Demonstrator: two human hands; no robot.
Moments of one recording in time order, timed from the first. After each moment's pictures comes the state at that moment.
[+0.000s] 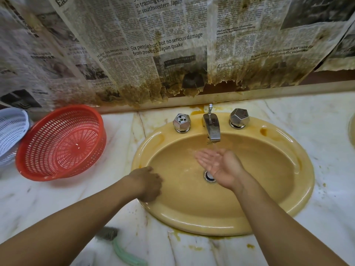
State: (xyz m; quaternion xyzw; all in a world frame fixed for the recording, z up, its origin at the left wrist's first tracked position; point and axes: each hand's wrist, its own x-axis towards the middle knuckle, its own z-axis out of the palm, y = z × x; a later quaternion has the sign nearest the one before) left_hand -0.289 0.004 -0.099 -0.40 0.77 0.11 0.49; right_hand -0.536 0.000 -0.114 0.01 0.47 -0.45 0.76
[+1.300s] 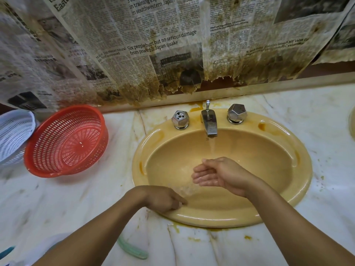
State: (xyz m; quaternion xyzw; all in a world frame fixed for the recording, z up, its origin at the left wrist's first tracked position) left_hand -0.313 0.042 -0.098 -0.44 0.68 0.46 0.37; right_hand -0.550 0.042 -0.079 -0.30 0.54 -0.24 0.75
